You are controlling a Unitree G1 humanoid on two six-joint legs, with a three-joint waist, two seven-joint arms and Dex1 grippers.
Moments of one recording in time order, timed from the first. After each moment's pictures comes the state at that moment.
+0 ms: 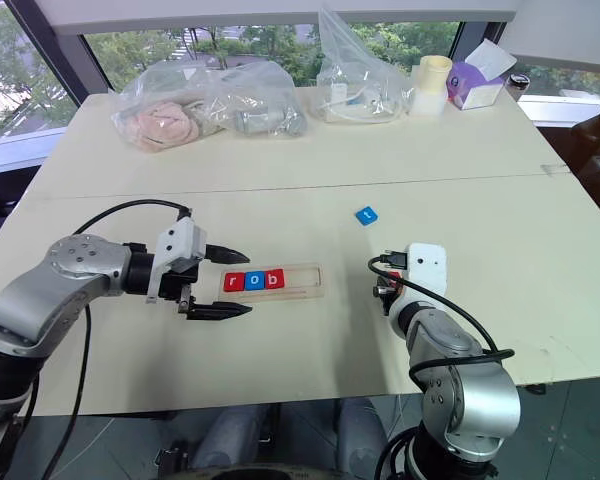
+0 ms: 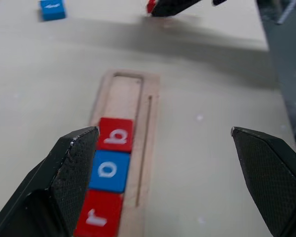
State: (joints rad) left arm -0.41 0.84 -0.18 -0.36 -0.47 0.60 -1.13; right arm -0.16 0.04 -0.18 -0.88 0.08 1.55 0.02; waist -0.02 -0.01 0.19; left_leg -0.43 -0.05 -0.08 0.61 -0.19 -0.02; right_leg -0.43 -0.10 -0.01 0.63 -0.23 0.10
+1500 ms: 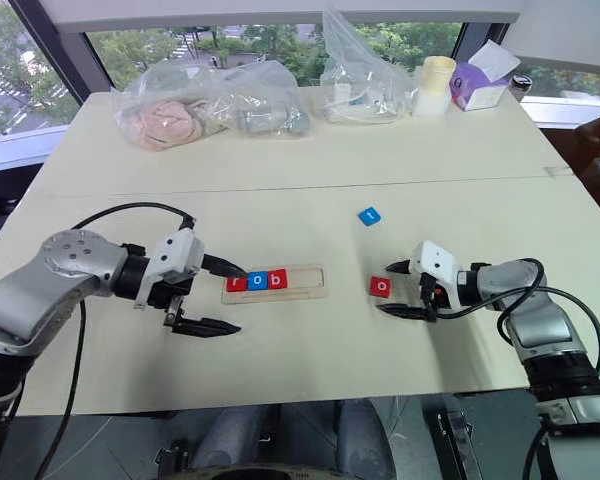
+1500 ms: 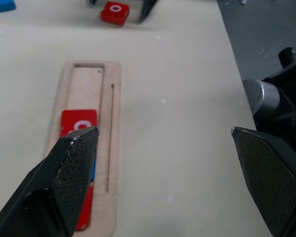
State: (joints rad) left arm -0.40 0.90 -0.17 -0.41 -0.47 0.62 -1.24; right arm -0.31 -0.80 0.05 0.20 0.20 0.13 1.27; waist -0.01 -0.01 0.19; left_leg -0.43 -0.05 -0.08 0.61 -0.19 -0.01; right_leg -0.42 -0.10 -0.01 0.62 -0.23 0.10
